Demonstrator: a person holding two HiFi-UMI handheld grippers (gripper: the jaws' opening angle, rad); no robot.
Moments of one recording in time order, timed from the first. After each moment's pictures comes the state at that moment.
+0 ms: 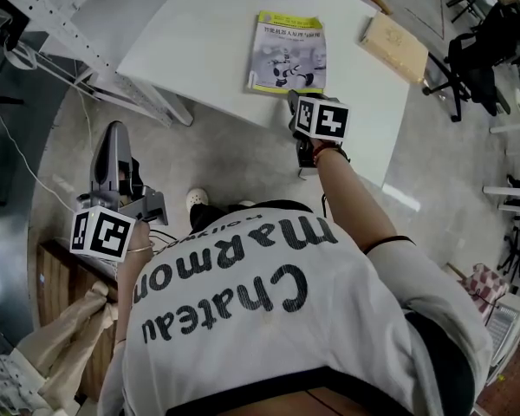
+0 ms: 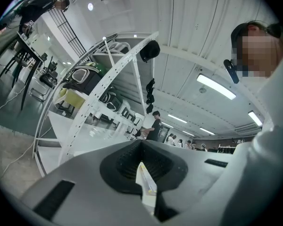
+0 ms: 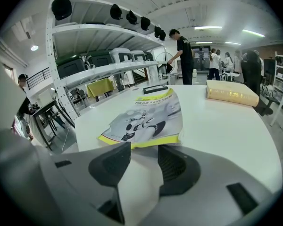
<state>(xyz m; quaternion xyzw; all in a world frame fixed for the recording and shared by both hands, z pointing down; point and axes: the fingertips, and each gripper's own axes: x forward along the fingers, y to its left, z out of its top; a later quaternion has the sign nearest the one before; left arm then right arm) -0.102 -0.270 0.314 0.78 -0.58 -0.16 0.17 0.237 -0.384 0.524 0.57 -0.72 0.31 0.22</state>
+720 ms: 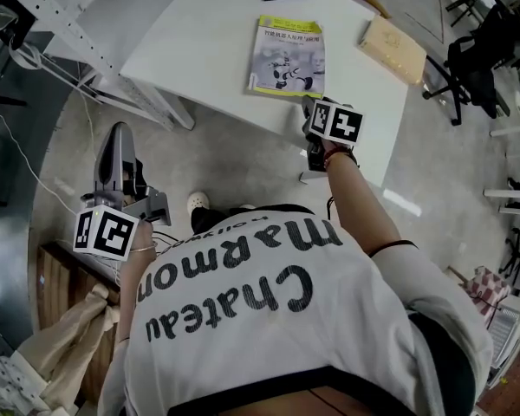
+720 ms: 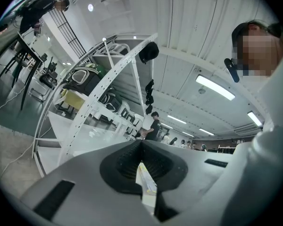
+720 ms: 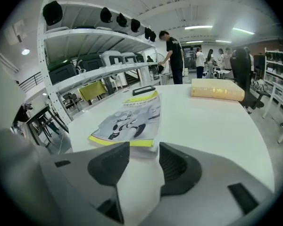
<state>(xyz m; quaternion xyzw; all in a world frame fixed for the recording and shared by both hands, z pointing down) -0.097 -0.262 0.312 0.78 -0.58 -0.16 0.17 0.277 -0.373 0.521 0.60 -0.70 0.33 0.21</state>
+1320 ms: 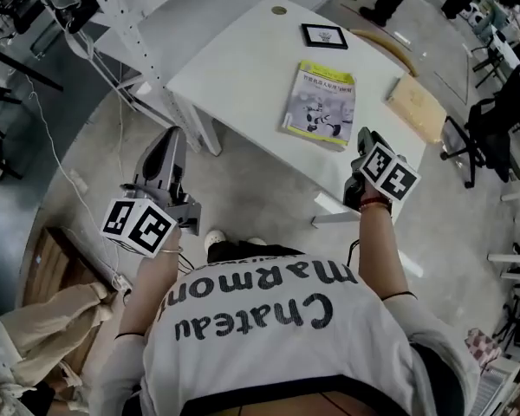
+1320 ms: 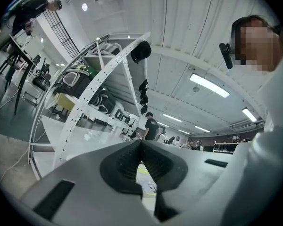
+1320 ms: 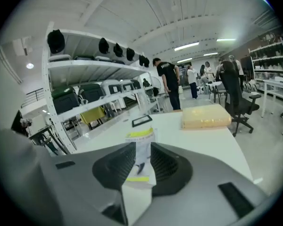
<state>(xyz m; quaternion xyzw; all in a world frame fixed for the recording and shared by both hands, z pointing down) -0.067 -0.263 0.292 0.80 -0.57 -0.15 0.15 0.319 -0.378 0.419 0.65 -0.70 0.28 0.09</state>
